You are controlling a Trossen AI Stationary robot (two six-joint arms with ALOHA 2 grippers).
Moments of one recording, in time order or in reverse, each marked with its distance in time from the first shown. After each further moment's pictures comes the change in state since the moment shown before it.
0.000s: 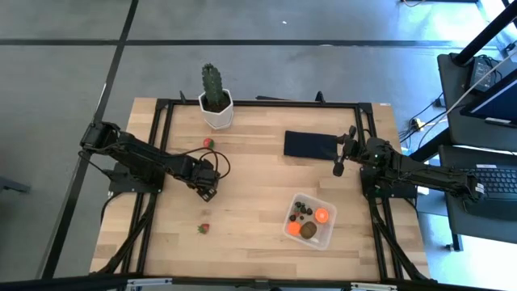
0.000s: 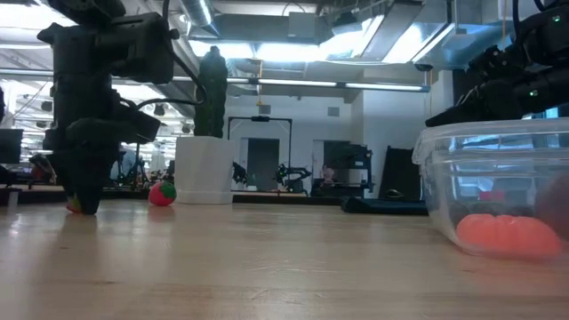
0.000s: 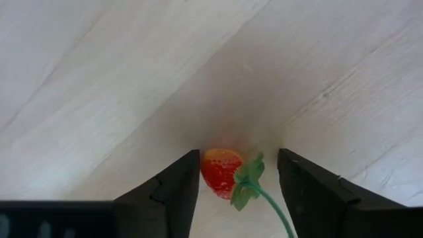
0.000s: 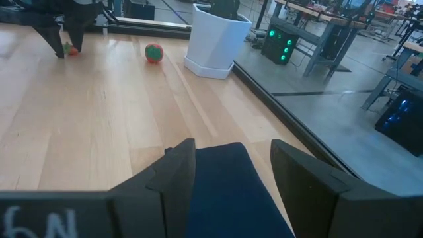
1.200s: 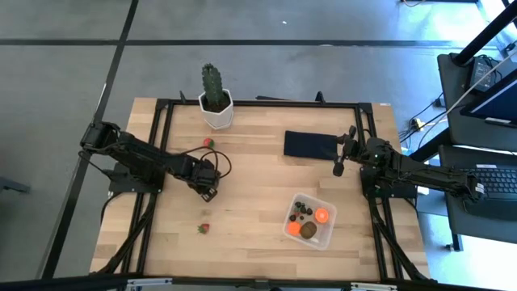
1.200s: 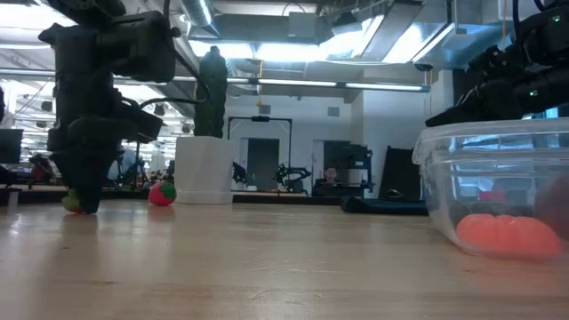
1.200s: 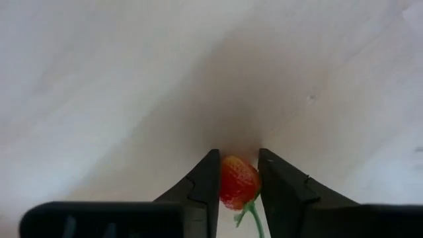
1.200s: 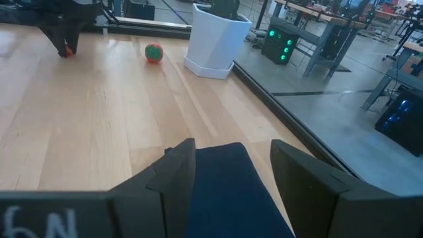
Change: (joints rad) left arm 0.008 0.000 0.002 0.019 0.017 0.029; right arm 0.000 0.000 0.000 0.000 0.000 0.000
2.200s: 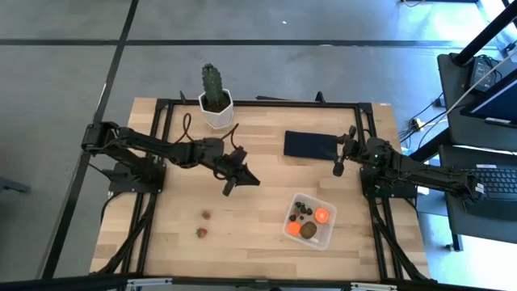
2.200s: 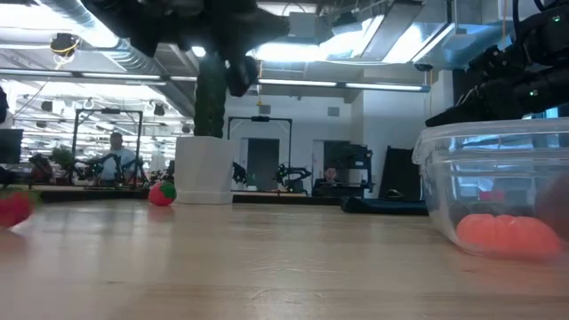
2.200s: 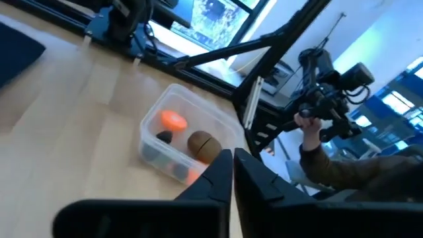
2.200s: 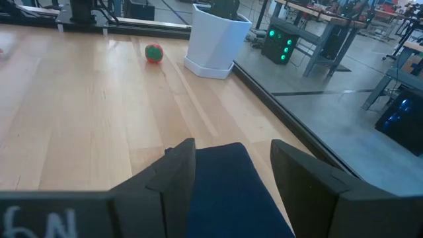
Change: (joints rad) left arm 0.162 0.000 0.082 1.172 0.448 0.479; right arm 0.000 0.000 0.000 0.000 0.000 0.004
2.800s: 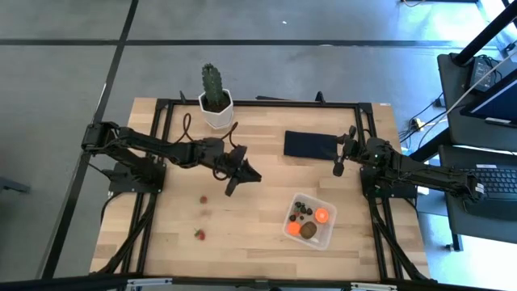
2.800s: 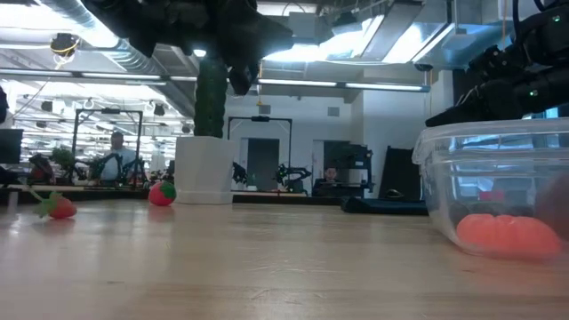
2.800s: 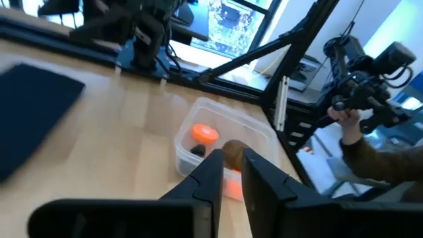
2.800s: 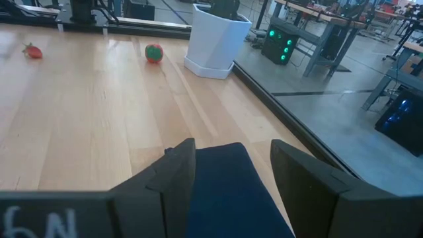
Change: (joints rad) left arm 0.001 0.000 0.000 -0.006 -0.092 0.180; right arm 0.000 0.000 0.000 0.000 0.000 -0.004
